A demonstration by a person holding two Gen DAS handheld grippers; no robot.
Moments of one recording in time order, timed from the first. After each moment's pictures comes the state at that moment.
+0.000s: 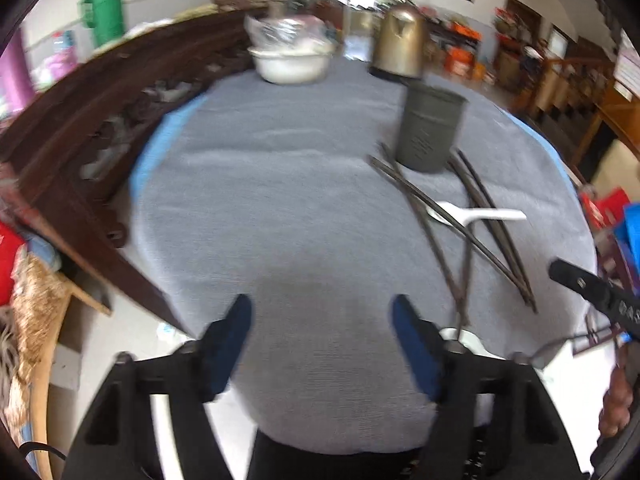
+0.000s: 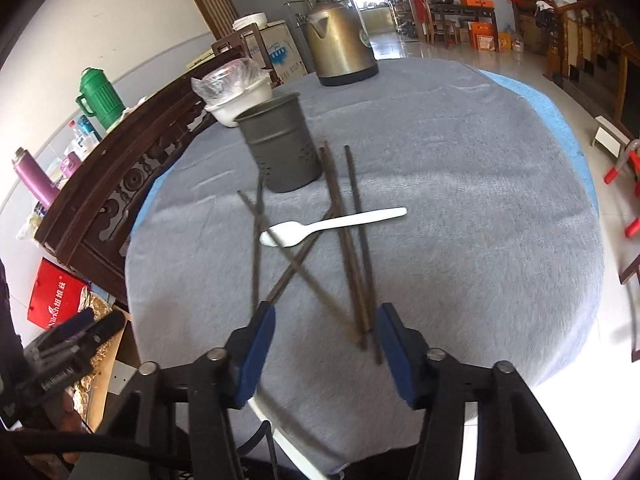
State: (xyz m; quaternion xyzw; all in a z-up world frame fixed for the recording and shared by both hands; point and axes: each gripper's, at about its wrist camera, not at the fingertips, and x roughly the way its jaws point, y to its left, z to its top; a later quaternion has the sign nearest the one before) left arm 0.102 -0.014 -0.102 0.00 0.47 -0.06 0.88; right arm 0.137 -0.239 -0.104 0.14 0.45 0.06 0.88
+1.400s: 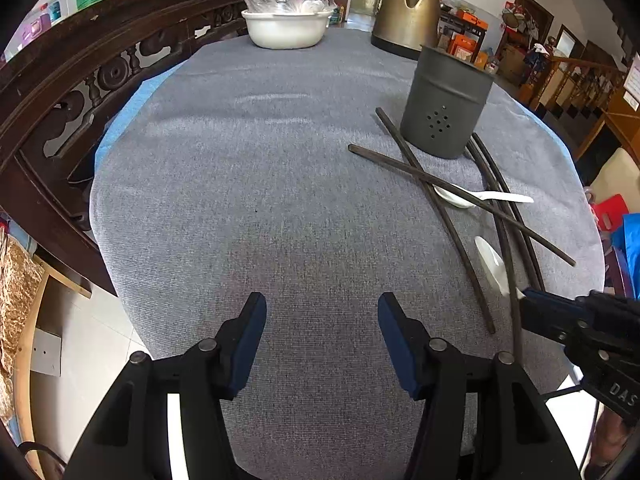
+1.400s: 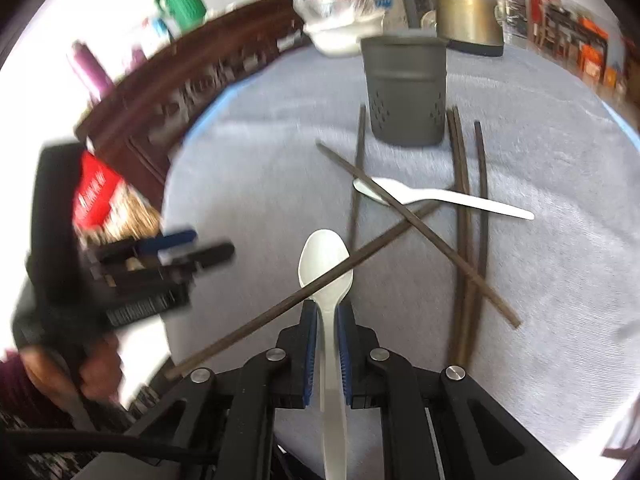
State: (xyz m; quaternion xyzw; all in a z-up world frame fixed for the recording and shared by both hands) left arm 0.143 -0.014 -0.137 -0.03 0.50 -0.05 0.86; right arm 0.178 -0.152 -0.124 0.05 0.49 0.23 0.84
